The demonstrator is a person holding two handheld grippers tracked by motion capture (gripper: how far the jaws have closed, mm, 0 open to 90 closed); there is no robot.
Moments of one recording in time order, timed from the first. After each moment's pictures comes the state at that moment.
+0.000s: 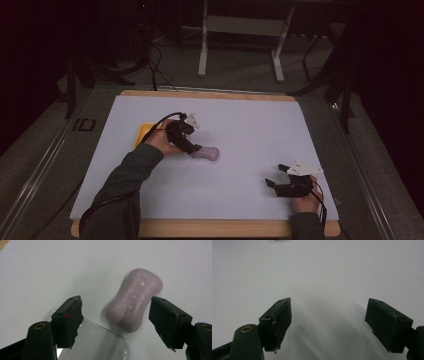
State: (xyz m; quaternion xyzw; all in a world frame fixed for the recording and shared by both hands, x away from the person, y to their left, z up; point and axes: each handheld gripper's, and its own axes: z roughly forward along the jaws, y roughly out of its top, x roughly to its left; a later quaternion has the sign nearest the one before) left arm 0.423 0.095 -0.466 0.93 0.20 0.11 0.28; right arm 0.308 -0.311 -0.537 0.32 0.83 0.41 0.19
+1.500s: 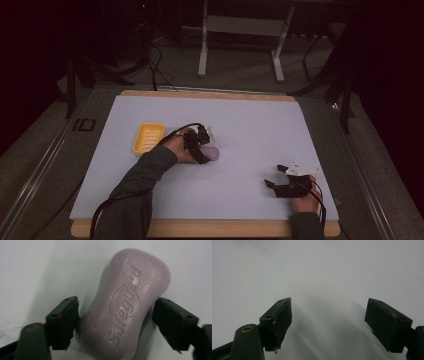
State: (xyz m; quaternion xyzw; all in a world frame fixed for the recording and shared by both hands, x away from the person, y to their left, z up) left arm 0.432 0.046 -0.508 0.97 0.17 0.07 0.19; right arm 0.308 -0.309 -0.537 0.32 0.84 0.41 0.18
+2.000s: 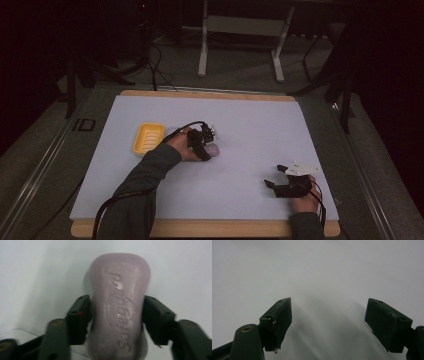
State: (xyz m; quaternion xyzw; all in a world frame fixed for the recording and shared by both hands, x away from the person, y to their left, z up) left arm 0.437 0.032 -0.503 0.97 0.18 0.05 0.16; right arm 0.309 -0.308 -0.538 0.31 0.84 0.40 0.18
